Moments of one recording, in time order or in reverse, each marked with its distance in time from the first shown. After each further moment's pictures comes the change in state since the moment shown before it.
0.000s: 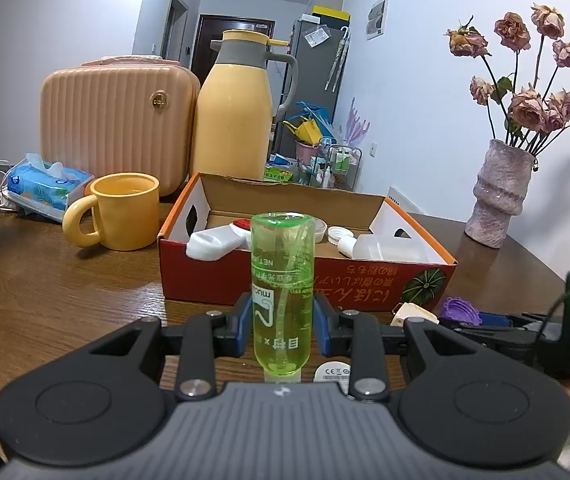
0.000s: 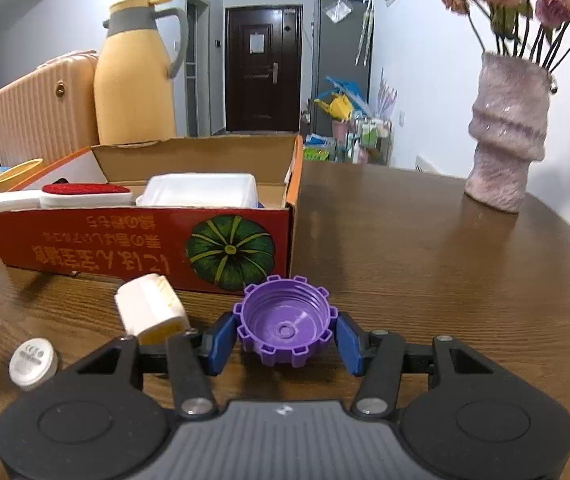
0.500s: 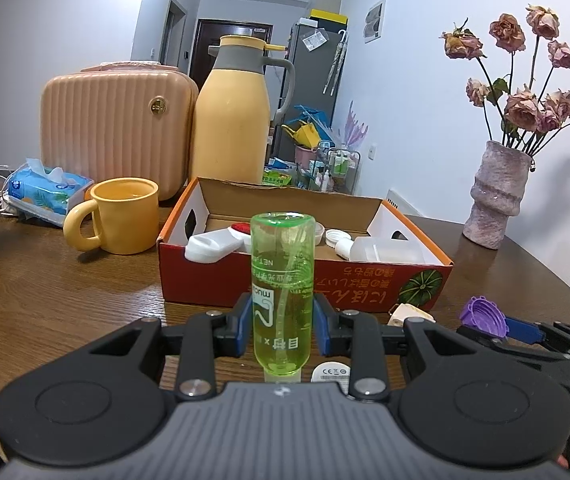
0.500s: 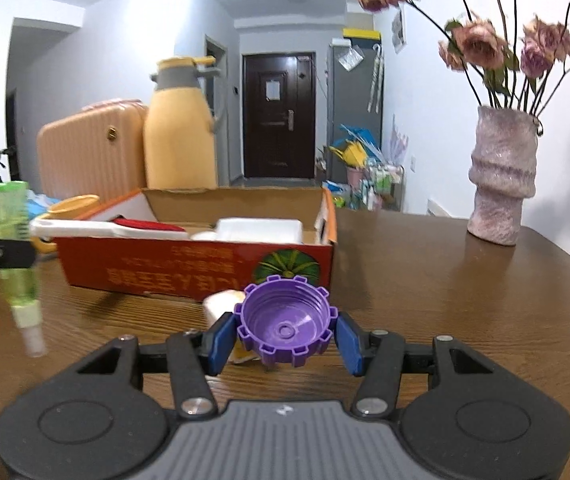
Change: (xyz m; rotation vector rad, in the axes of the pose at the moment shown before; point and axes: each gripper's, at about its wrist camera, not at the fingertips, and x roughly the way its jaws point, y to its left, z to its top) left arm -0.007 -0.002 -0.002 0.012 -0.015 -0.001; right arm -0.074 0.025 -0.018 -0.005 -0.155 0.061
